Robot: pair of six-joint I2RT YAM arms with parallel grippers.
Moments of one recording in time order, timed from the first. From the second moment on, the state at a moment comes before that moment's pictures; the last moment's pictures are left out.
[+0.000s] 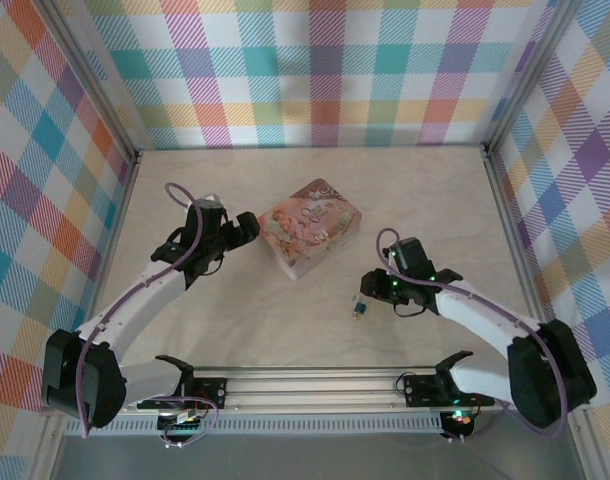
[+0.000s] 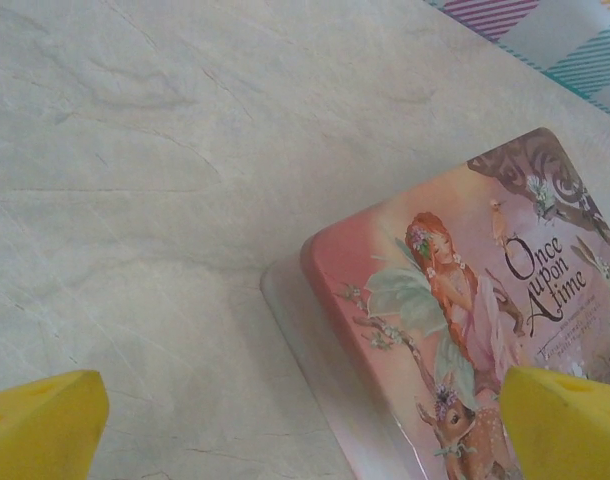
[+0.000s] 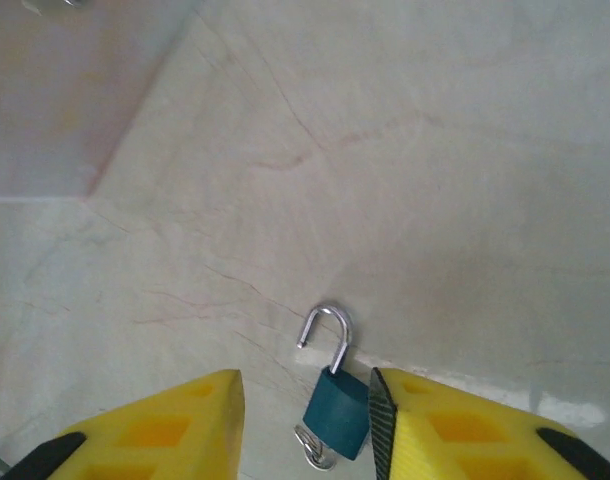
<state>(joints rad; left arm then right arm) -0.35 1.20 0.86 -0.35 -0.10 -0.66 0.47 1.16 0.57 -0.36 -0.27 0.64</state>
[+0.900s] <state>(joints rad) -0.35 1.10 0.93 -0.37 -0.21 -0.59 0.18 0.86 0.45 0.04 0.24 0.17</state>
